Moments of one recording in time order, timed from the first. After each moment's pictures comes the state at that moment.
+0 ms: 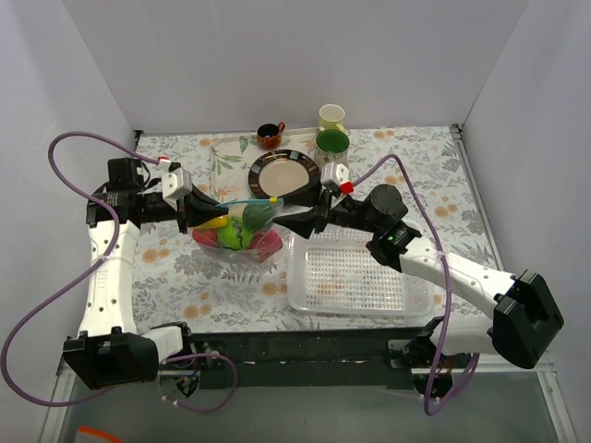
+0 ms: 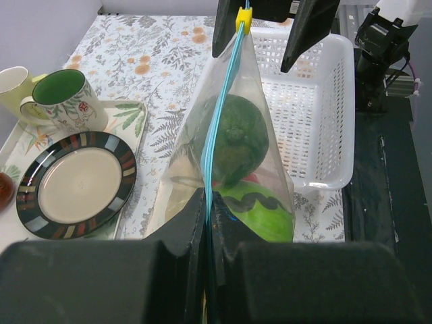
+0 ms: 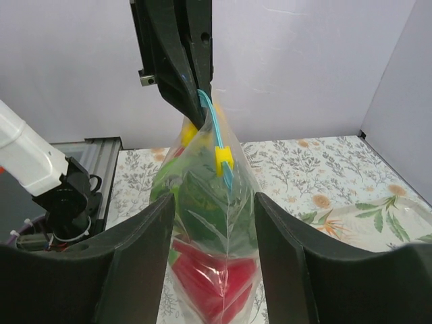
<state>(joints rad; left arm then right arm) 0.13 1.17 1.30 -1.13 1.40 1.10 0.80 1.27 0.86 0.68 -0.65 0.12</state>
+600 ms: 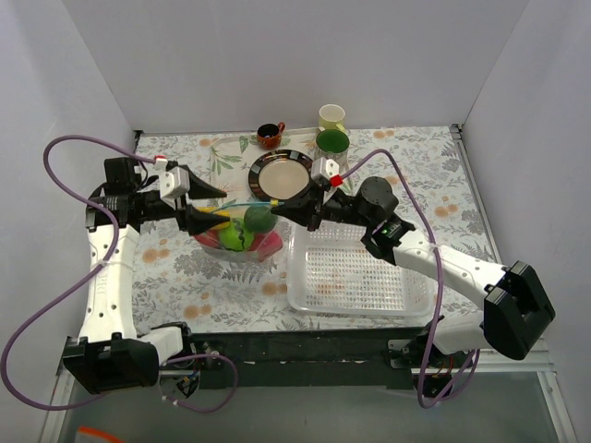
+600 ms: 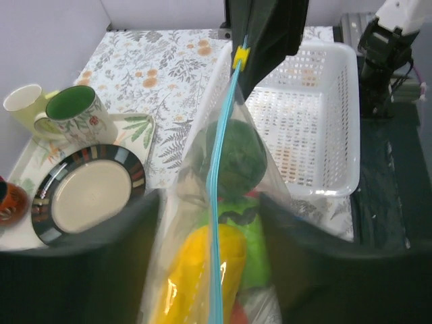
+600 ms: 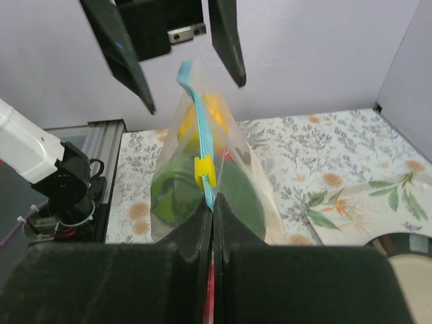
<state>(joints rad) 0.13 1.14 1.29 -1.03 1.41 1.03 0.79 1.34 0.92 0.64 -0.68 0.13</state>
